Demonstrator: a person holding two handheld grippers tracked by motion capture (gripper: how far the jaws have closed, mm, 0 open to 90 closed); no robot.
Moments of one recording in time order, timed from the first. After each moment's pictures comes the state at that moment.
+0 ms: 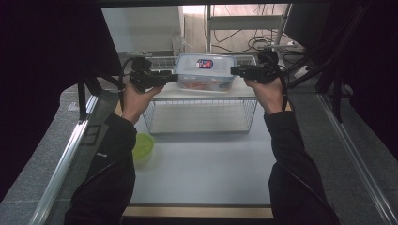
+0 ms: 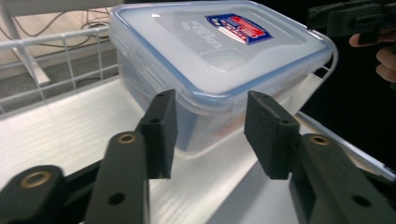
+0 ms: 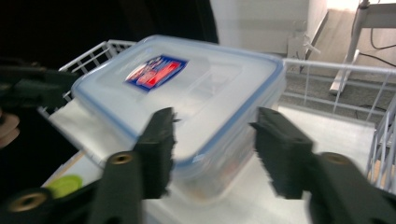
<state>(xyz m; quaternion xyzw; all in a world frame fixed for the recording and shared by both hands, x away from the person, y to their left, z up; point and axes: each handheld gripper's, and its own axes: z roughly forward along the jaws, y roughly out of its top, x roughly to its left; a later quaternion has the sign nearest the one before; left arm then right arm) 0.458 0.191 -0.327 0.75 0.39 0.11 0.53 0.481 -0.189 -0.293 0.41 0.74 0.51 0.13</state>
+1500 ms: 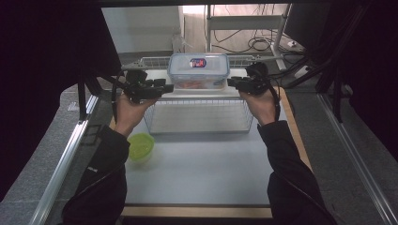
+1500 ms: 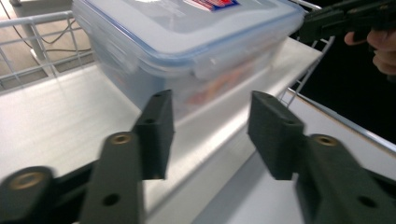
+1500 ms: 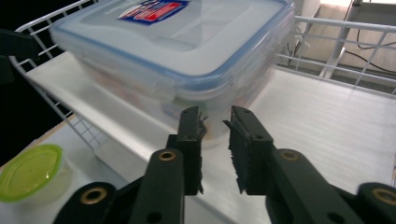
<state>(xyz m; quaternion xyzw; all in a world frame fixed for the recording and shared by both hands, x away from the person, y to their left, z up) 0.419 0.195 -0.335 0.76 0.37 0.15 0.52 0.462 -0.168 -0.318 0.39 0.77 0.47 0.17</state>
